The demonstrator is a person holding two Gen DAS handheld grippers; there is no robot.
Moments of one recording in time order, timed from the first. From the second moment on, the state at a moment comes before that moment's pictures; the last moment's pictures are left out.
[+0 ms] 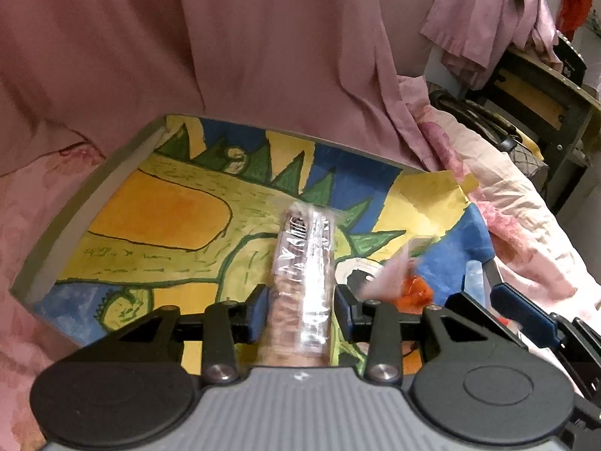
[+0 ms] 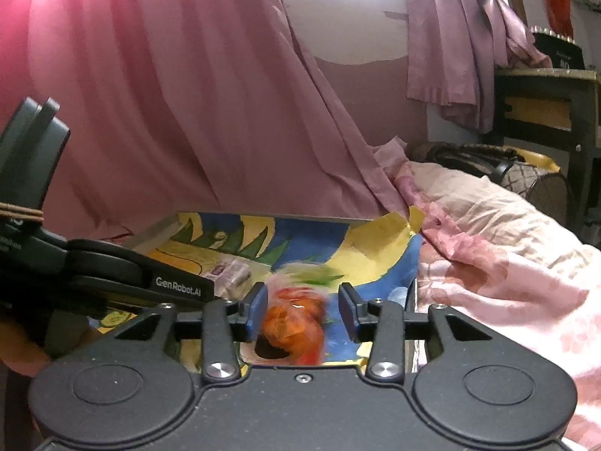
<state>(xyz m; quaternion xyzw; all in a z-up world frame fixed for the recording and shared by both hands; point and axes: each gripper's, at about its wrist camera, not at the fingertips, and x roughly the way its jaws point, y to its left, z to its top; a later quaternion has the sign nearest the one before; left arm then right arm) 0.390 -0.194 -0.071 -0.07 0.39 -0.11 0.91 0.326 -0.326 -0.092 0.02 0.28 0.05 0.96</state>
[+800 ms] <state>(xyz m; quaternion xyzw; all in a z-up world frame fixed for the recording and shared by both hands) 0.263 -0.120 0.016 -0.10 0.27 -0.08 0.95 0.207 -0.324 -0.008 0.01 0.18 0.02 0.98</state>
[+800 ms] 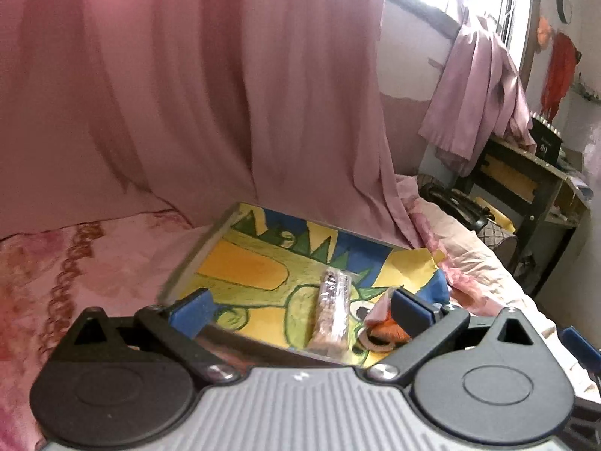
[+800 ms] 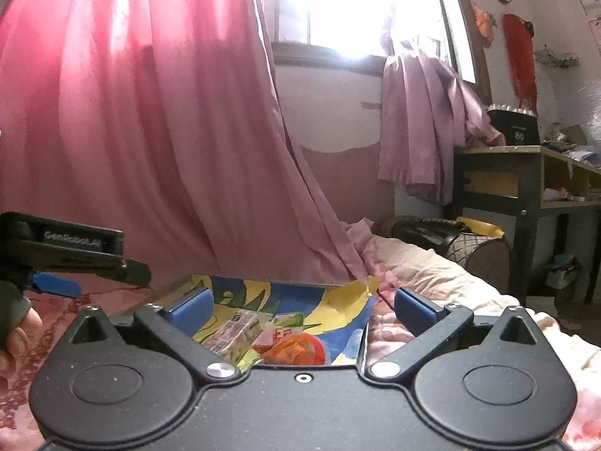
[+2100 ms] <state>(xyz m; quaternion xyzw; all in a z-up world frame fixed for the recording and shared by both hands) 0.148 -0.086 -0.046 0.03 0.34 -0.15 0.93 0.136 -0.305 -0.021 0.08 0.39 -0.03 0.92</state>
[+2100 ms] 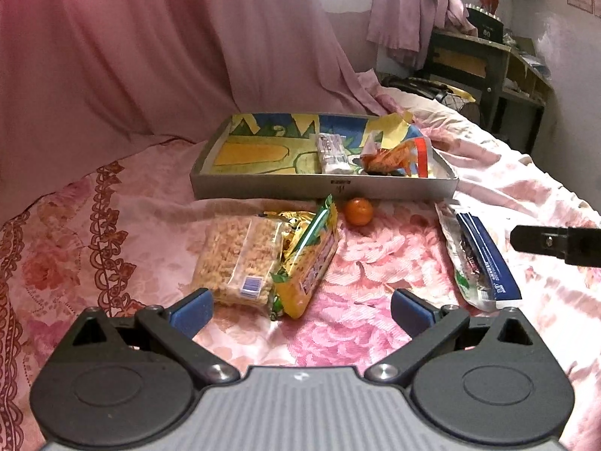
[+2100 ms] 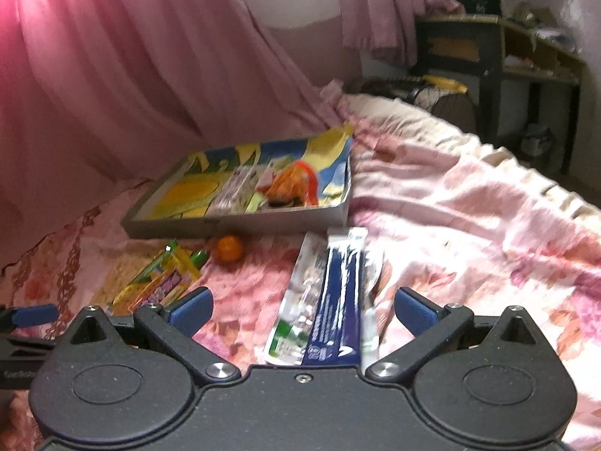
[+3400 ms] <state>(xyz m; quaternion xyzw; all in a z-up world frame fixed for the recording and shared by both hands) 0.218 -0.111 -0.065 0.07 0.35 -0.18 0.92 0.205 -0.314 -0.072 0.06 0.47 -0.02 0.88</state>
